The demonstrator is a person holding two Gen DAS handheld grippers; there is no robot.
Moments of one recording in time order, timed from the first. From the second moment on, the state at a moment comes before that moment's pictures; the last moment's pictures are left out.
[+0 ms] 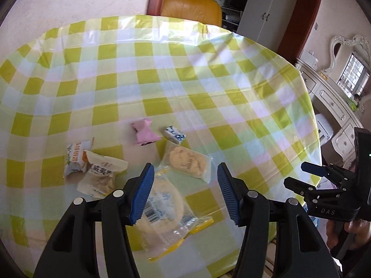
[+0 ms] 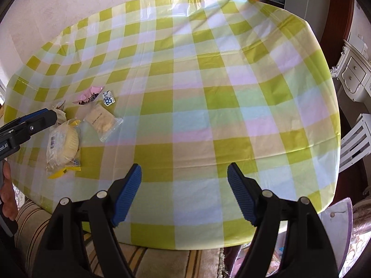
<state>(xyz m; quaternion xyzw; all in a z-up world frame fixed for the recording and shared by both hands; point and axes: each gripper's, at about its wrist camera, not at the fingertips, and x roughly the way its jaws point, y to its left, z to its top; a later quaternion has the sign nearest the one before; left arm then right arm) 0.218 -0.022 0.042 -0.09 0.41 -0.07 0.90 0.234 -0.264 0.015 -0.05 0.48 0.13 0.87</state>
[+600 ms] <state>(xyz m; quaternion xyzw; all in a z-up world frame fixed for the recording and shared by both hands) 0.232 0.115 0.000 -0.19 0.43 0.06 0.88 0.276 -0.158 -0.011 -0.12 0.48 0.22 0.84</state>
